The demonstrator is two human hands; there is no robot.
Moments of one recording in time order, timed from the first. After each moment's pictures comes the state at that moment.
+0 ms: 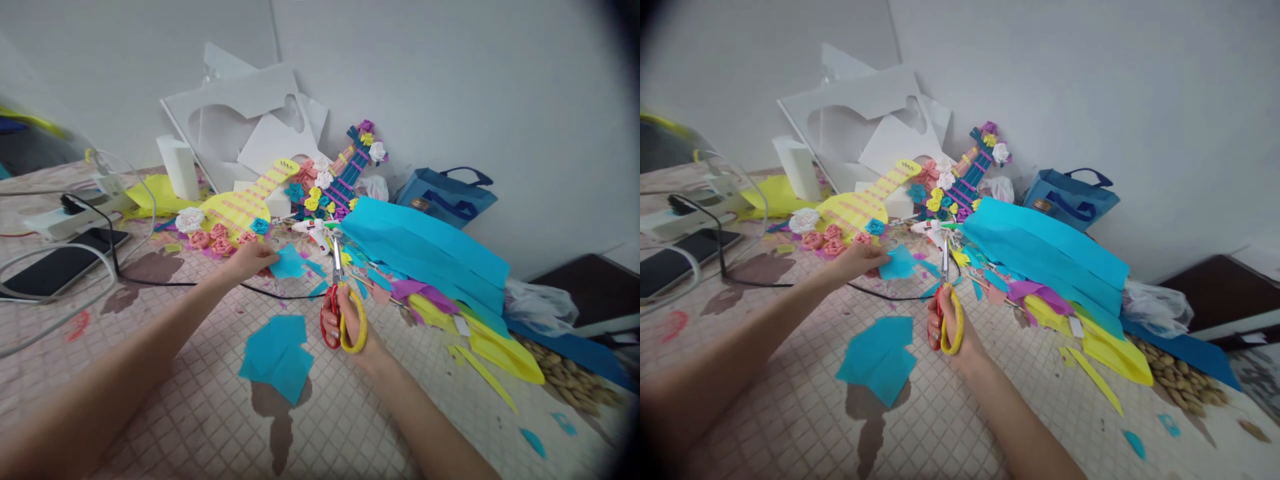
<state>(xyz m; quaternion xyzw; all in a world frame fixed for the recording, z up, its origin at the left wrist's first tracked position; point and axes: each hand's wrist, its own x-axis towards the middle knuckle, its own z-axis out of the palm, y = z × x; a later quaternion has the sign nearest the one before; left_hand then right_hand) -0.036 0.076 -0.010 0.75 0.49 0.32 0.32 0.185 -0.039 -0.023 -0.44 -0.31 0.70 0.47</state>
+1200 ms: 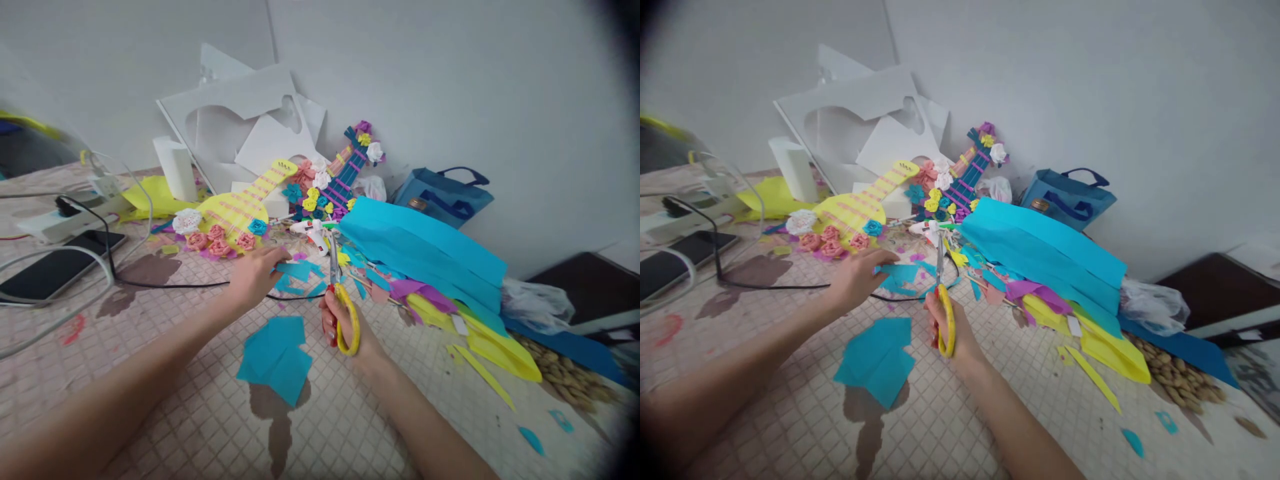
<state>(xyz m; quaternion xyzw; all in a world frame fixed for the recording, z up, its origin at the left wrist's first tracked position) -0.017 0.036 0.003 0.81 0.45 0.36 0.09 0.181 -0.047 -0.008 -0.51 -0.39 0.62 0.45</state>
